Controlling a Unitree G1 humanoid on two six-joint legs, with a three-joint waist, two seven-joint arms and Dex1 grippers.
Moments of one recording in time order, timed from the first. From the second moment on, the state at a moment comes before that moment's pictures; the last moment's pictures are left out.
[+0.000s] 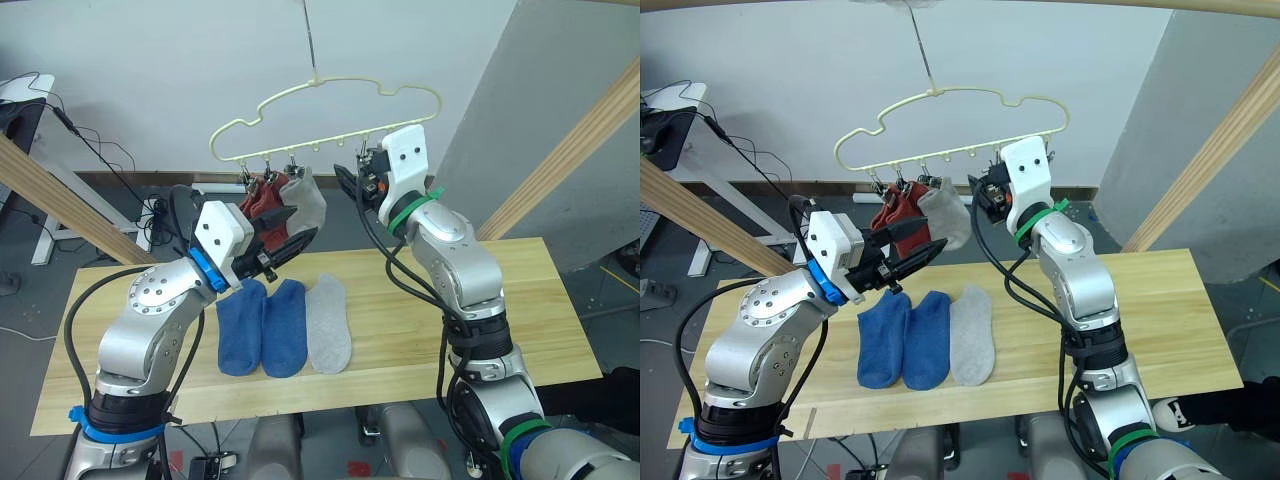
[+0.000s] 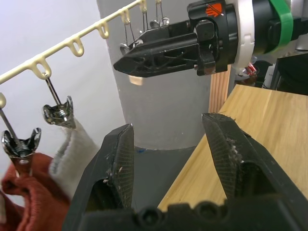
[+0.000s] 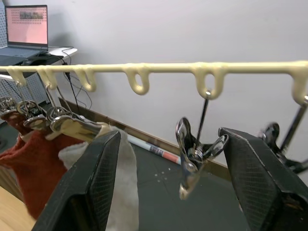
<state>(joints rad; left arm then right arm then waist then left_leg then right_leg) -0.30 0.52 0.08 -0.37 -0.49 0.40 -0.69 -0.75 -0.03 0.08 -0.09 0.06 0.59 0.28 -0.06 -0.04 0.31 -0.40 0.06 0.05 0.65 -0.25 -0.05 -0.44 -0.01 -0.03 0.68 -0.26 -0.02</state>
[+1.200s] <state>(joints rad) -0.30 0.51 0.05 -0.35 -0.48 0.39 -0.66 -0.80 0.02 0.08 0.04 0.07 0.48 0.26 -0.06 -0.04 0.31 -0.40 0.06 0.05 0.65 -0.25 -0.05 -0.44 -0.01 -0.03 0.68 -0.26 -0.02</state>
